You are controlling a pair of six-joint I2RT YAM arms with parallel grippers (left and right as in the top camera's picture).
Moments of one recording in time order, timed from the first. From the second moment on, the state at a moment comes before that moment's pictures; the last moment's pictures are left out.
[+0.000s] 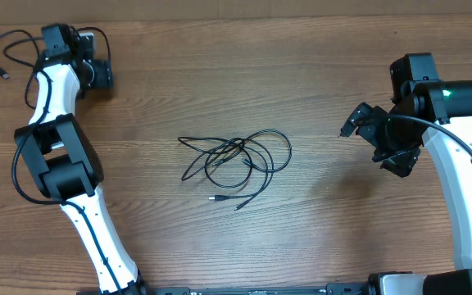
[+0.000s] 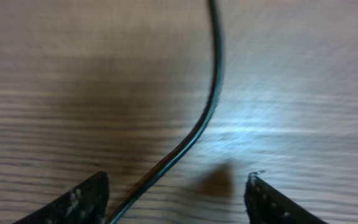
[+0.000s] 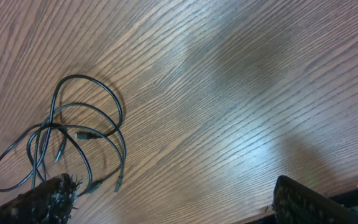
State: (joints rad) left arm 0.30 2.47 2.04 -0.62 0.10 0.18; right arm 0.05 1.52 1.50 -1.42 -0.14 0.70
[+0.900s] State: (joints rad) left arm 0.34 2.50 2.13 -0.58 0.17 -0.11; right arm 0.05 1.52 1.50 -1.44 -0.14 0.69
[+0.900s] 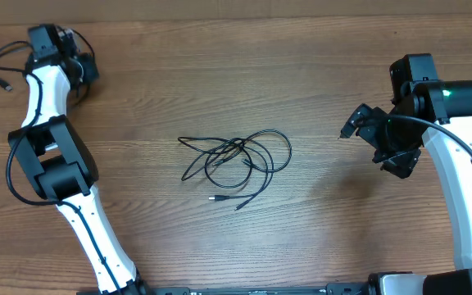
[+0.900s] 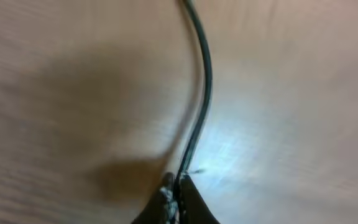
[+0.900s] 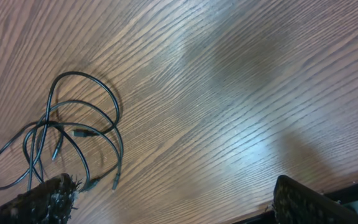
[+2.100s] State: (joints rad) left arm 0.56 2.50 2.19 -0.94 0.01 -0.28; right arm 0.05 1.52 1.50 -1.39 -0.14 0.63
